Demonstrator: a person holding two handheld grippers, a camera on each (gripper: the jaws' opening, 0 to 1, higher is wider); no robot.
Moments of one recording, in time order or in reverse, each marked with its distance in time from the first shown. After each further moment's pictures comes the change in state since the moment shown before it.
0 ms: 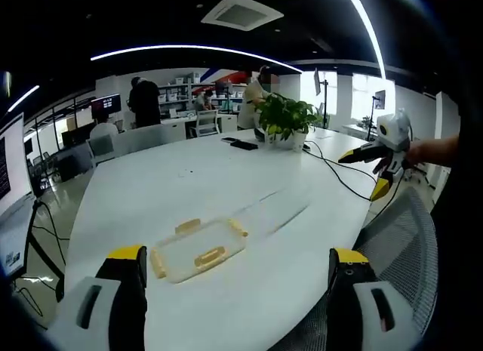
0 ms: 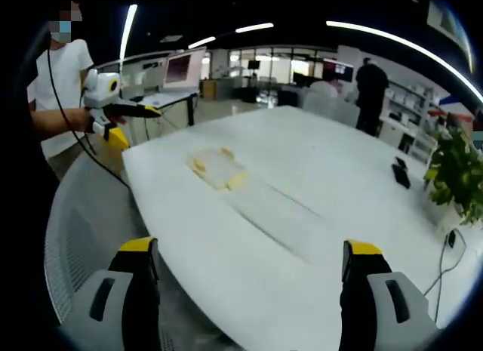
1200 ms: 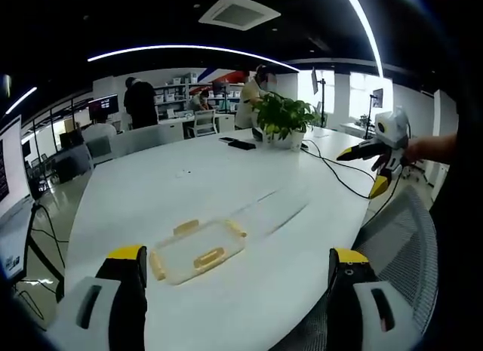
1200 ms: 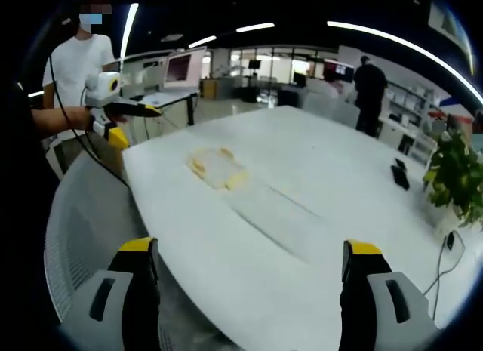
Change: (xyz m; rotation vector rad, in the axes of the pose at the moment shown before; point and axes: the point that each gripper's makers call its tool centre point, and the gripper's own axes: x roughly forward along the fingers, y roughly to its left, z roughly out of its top) left arm -0.001 -0.008 0.008 0.010 0.002 -0.010; right arm -0.002 -0.003 0.001 -0.007 0.004 -0.004
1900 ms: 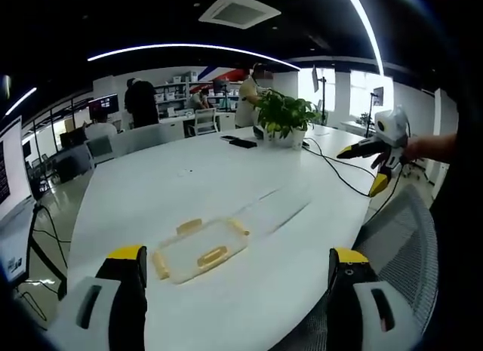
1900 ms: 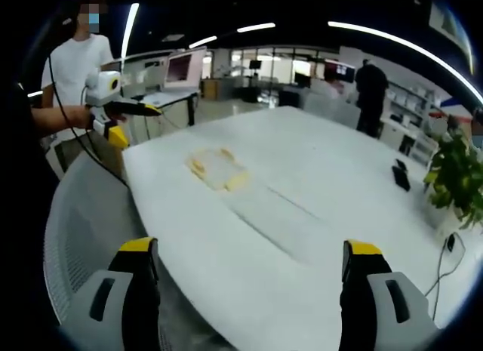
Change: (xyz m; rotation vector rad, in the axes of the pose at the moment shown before) left arm 0.000 0.011 -0.006 0.006 0.014 0.005; right arm 0.003 -0.003 0.002 -0.010 -0.003 0.008
